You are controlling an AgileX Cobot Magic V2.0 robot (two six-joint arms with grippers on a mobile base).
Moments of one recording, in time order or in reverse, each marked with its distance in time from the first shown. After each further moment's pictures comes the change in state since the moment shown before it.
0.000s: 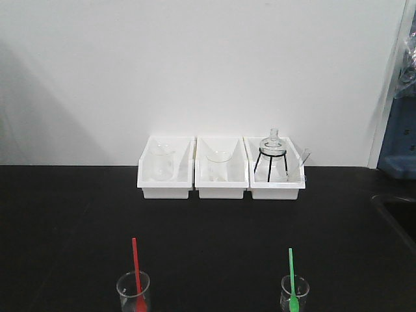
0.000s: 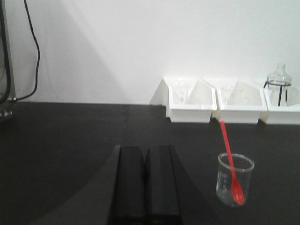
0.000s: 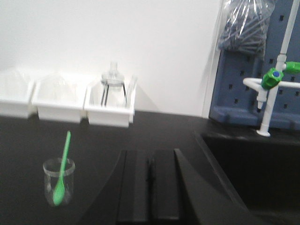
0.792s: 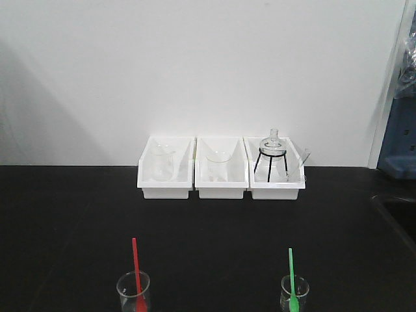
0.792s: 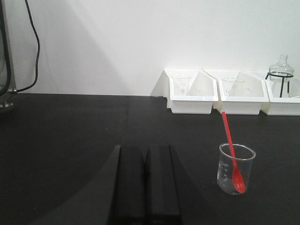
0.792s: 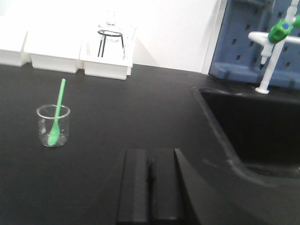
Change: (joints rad) left arm 0.000 0.000 0.002 0.000 0.055 0.002; right arm 0.000 0.000 -0.001 -0.035 0.220 -0.068
